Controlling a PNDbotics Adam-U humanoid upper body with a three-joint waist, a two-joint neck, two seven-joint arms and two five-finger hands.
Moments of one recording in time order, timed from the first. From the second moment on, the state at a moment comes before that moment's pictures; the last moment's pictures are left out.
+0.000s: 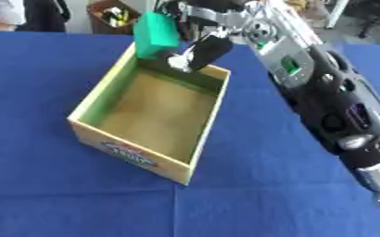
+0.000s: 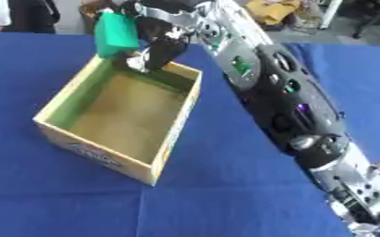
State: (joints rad) left arm -0.24 0.20 -0.01 -1.98 0.04 -0.12 0.06; right arm -1.13 -0.43 0.35 -1.31 0.68 -0.17 0.59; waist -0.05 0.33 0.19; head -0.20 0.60
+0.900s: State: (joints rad) left arm -0.25 0.20 -0.01 -1.98 0.04 -0.12 0.06; right arm -1.14 -0.40 0.39 -1.25 0.69 -0.24 0.72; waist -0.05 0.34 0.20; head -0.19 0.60
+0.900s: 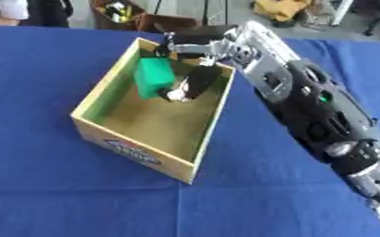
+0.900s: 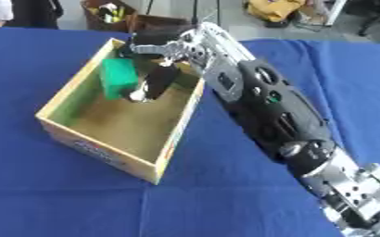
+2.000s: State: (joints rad) left arm -0.25 0.19 -0.01 -1.98 0.04 -0.11 0.06; right arm -1.14 -0.41 0.33 -1.30 0.76 -0.26 0.69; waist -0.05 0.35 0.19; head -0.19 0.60
